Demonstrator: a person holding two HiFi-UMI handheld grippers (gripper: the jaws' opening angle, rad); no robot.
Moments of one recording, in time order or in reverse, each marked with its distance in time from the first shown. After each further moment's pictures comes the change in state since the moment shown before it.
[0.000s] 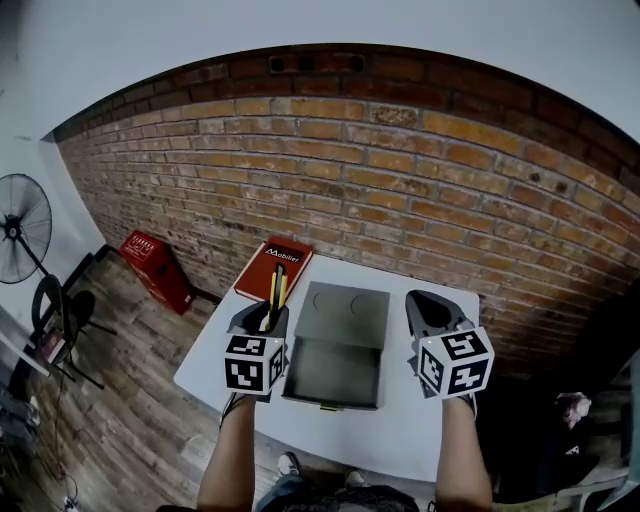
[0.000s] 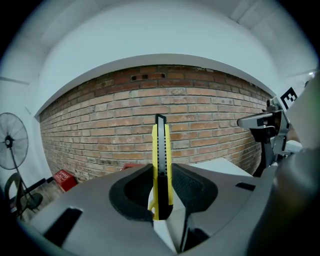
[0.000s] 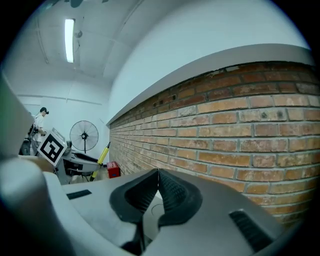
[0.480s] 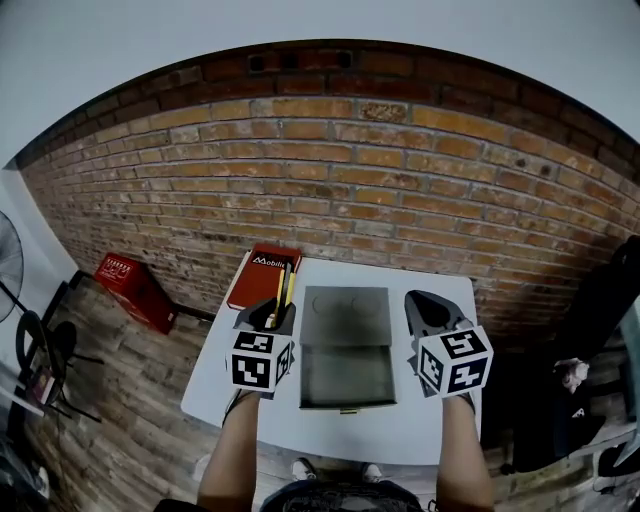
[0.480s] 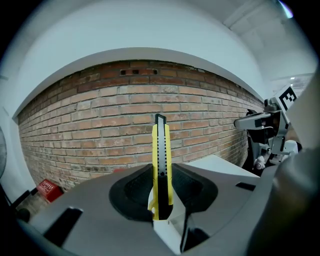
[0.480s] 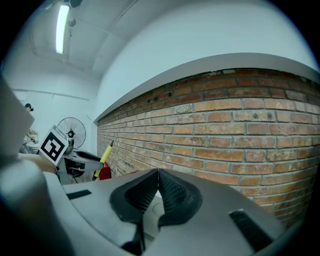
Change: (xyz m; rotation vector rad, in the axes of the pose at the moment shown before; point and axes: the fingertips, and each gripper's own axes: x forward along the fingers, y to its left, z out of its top) left arm 0.036 0.017 0.008 0.076 0.006 -0.179; right arm 0.013 0.021 -0.004 0.035 0.032 -0.144
